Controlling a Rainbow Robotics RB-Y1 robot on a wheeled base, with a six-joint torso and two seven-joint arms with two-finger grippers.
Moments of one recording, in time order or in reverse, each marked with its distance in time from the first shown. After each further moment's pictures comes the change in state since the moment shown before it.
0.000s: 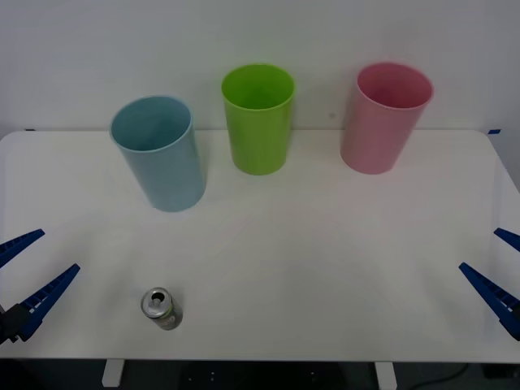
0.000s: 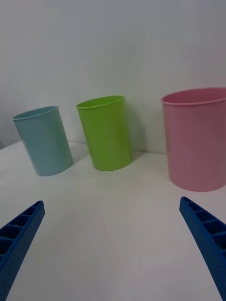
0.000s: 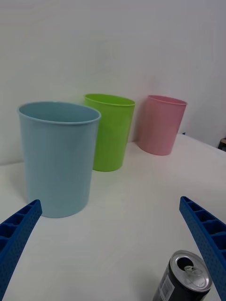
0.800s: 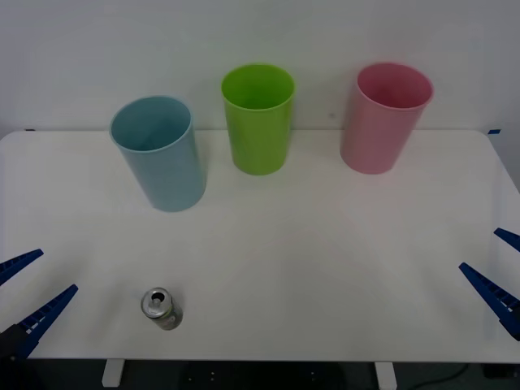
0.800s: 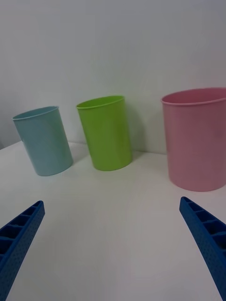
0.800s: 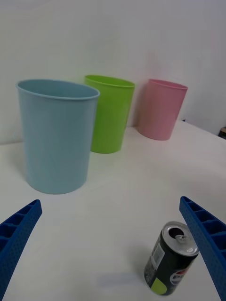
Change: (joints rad) right arm 0.000 0.000 0.000 0.000 0.000 0.000 0.000; left arm 0.068 0.034 -0.030 0.015 0.019 0.010 -0.032
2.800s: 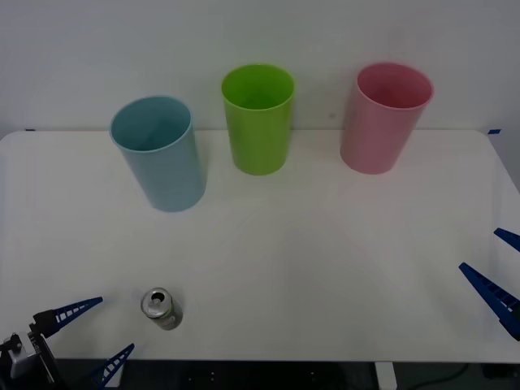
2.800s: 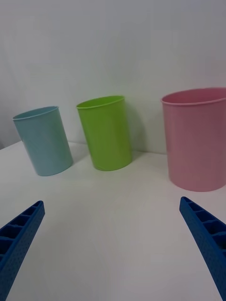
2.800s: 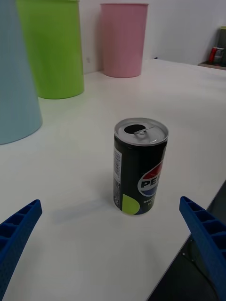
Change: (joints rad) right arm 0.000 0.000 0.000 0.000 0.000 0.000 0.000; left arm -0.060 0.024 -0.268 0.311 -0.029 0.000 -0.496
